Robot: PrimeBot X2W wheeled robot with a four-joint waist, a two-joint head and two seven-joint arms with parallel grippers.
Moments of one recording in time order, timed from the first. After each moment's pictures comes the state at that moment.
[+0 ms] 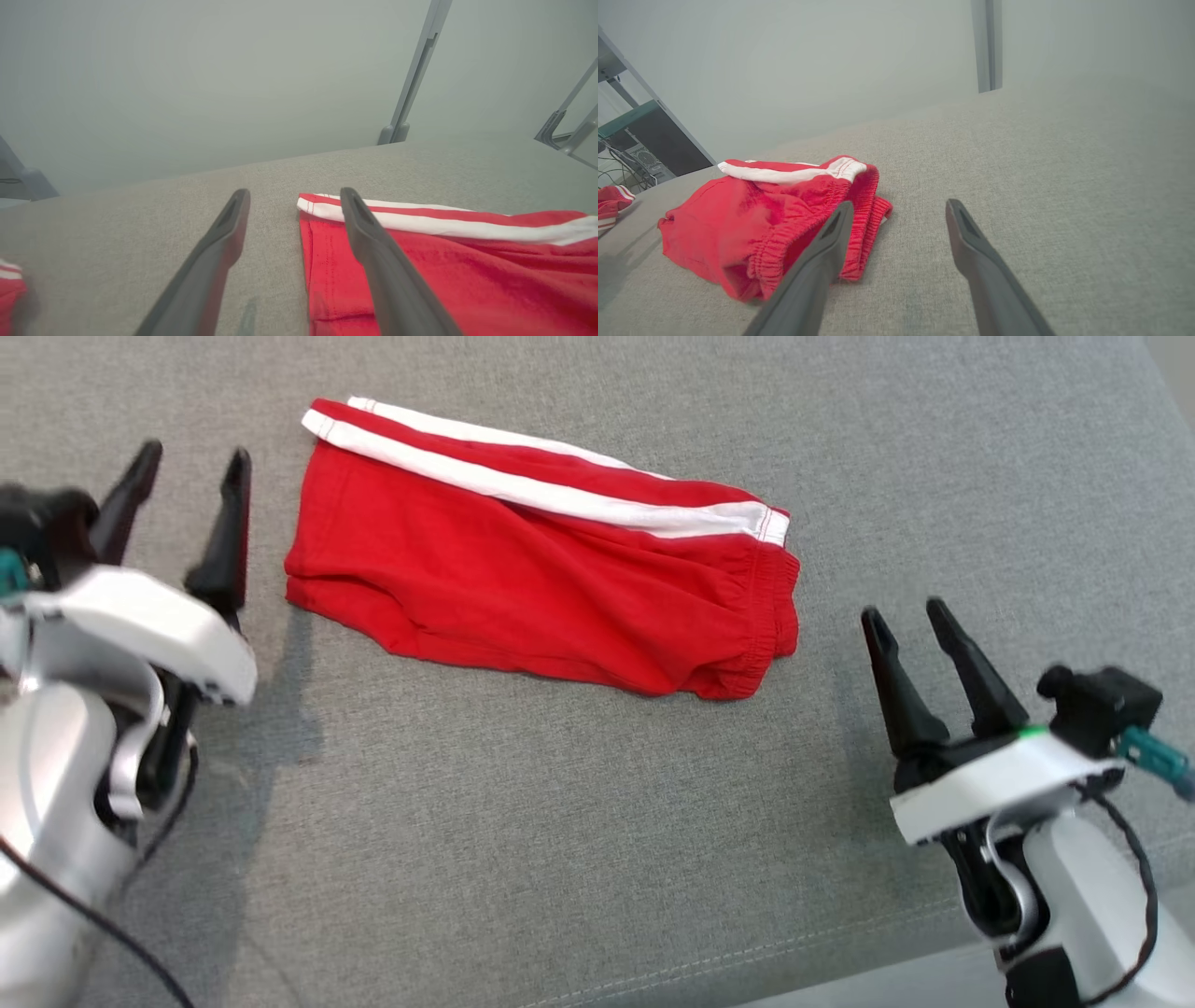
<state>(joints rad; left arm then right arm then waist) -0.70 0.54 -0.50 0.29 -0.74 0.15 -0.05 -0.44 -0.21 0.36 0.35 0.63 0.13 -0.25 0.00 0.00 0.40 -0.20</state>
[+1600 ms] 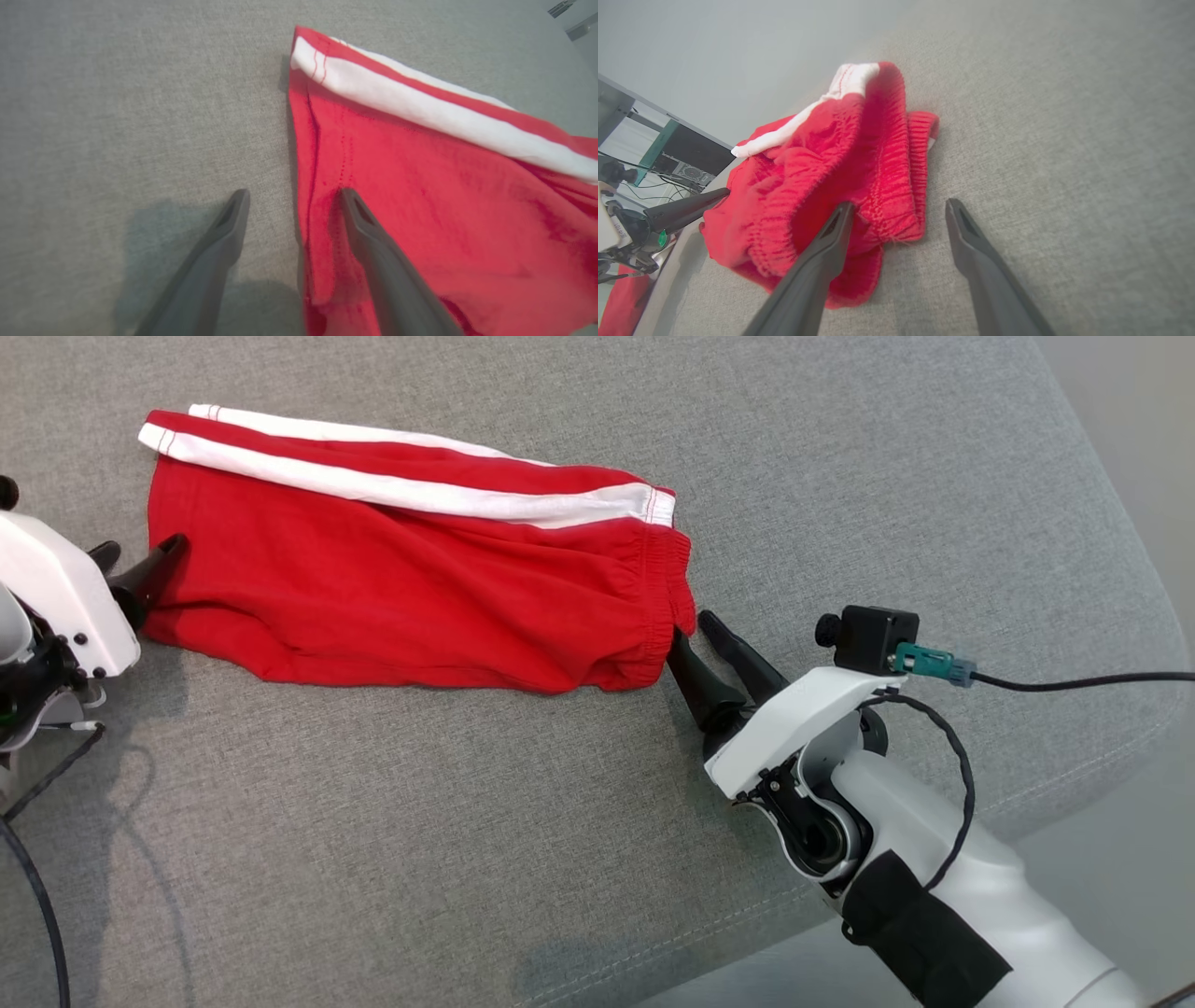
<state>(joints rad) -0.84 0.61 -0.52 0.62 -1.02 -0.04 0.45 -0.75 -0.06 0.81 0.70 1.15 0.13 -0.23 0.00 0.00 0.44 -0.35</state>
